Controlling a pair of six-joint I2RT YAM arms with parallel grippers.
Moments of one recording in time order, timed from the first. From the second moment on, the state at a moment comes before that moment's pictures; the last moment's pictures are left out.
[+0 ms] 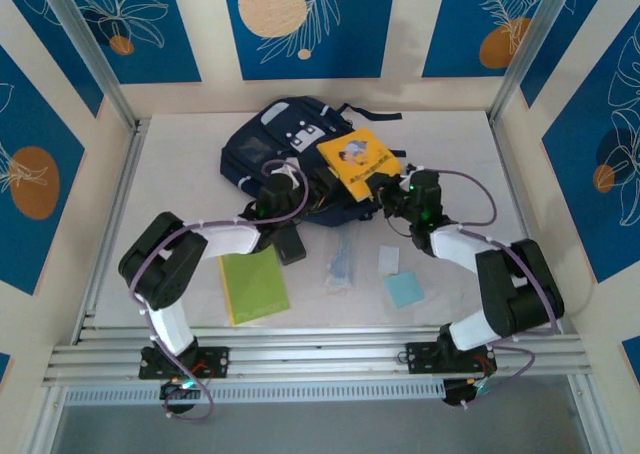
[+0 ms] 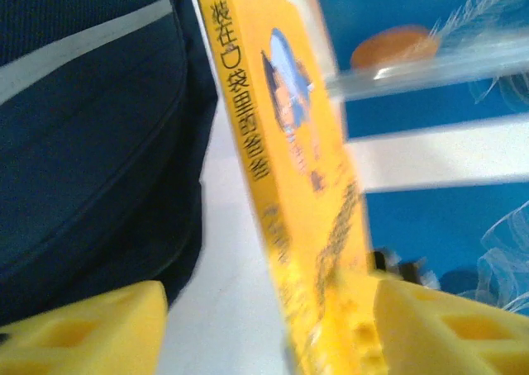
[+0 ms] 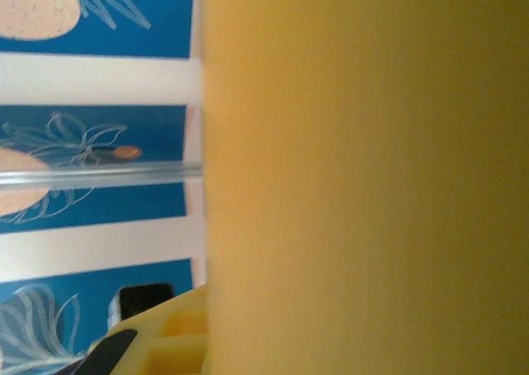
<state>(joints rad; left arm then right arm) -0.67 1.77 0.94 0.60 0.17 -1.24 0.25 1.44 0.63 0.49 -0.39 1.33</state>
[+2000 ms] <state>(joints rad) -0.58 2.26 2.06 -0.80 0.25 -0.28 -0.18 1.07 0.71 -0.32 -0.57 0.83</state>
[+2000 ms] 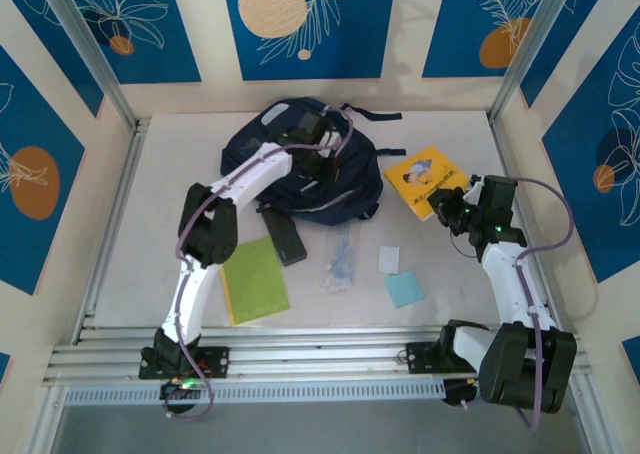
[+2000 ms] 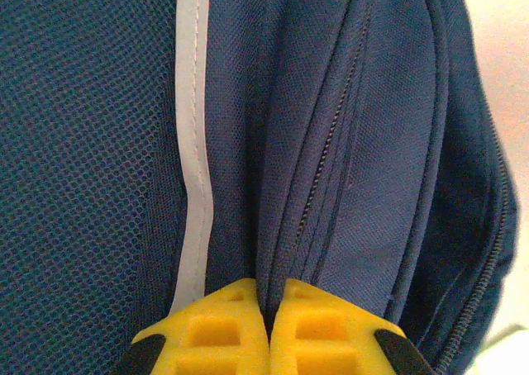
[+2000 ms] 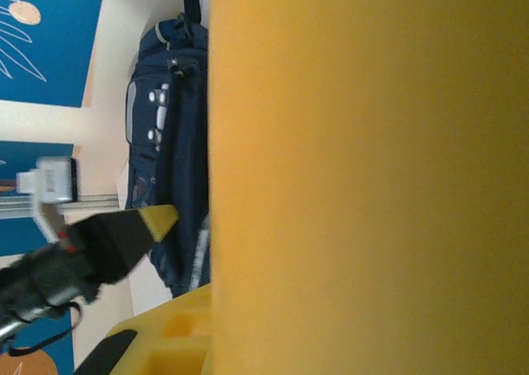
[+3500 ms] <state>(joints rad) -0.47 2.15 2.09 -0.70 0.47 -0.39 0.31 2.15 1.33 0.21 -0.75 1.07</state>
